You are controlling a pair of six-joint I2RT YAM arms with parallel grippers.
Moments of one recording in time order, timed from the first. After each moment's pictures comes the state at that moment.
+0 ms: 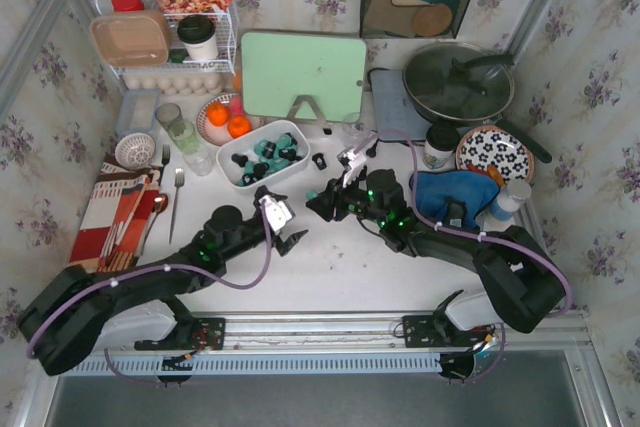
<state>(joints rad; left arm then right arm) -0.80 1.11 0.33 0.61 0.20 0.27 0.67 1.40 0.57 0.59 -0.32 0.37</state>
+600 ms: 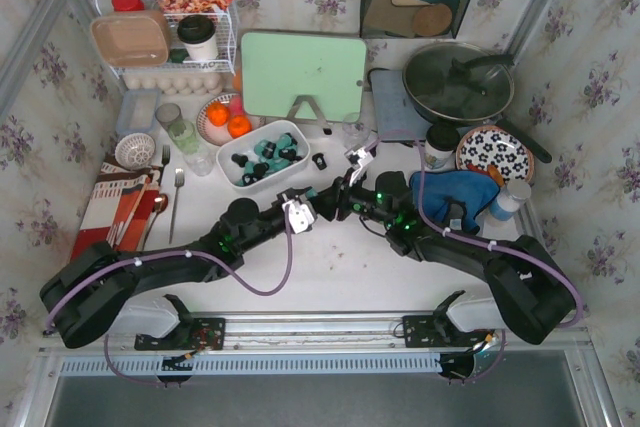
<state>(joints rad) -0.88 1.31 0.46 0.80 0.18 0.53 0.67 1.33 0.54 0.66 -0.38 0.47</state>
